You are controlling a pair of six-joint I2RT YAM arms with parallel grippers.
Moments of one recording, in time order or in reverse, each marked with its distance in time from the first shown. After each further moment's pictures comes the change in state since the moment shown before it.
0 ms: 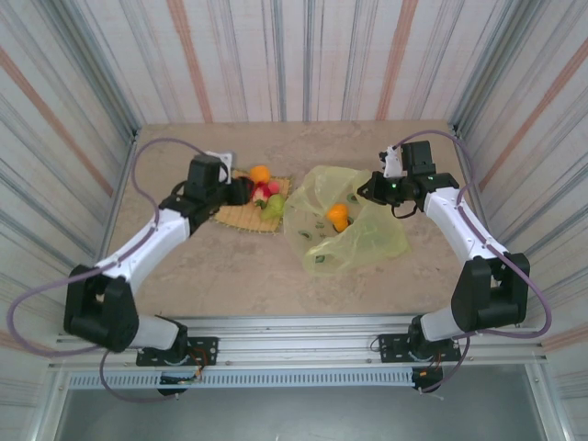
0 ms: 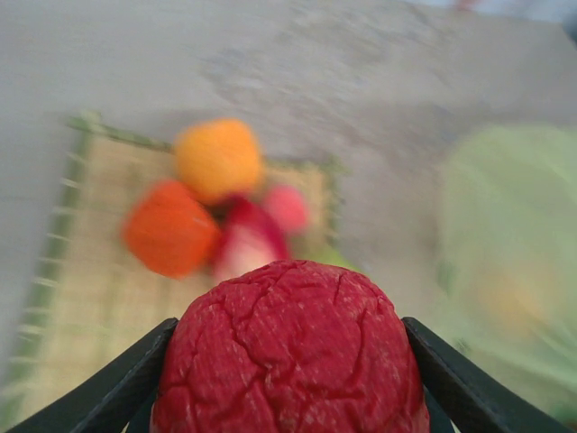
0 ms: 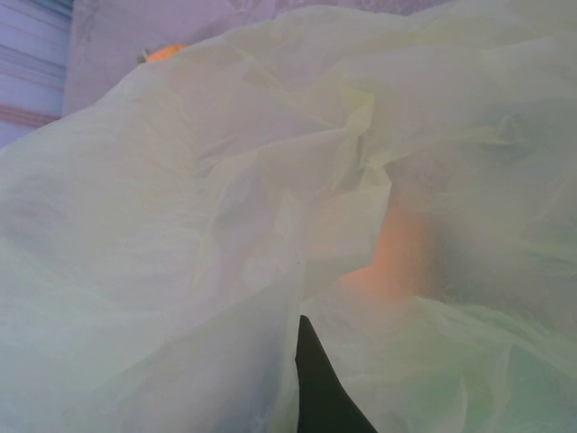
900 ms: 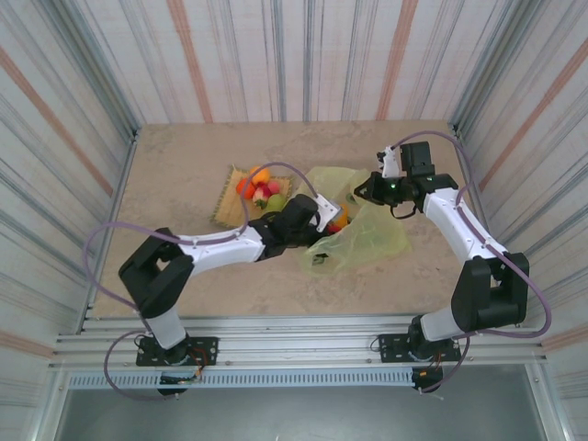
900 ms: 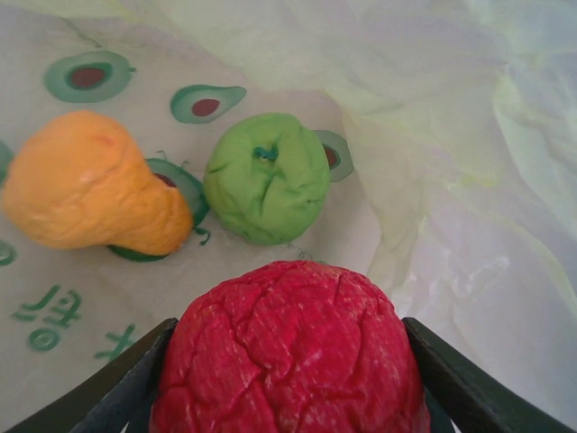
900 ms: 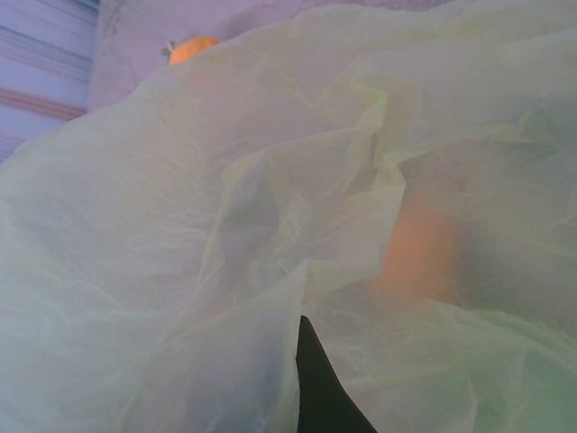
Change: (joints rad) left arm -0.509 0.415 0.119 0.275 0.118 0.124; right arm 0.005 0.000 -0.015 0.023 -0.051 0.004
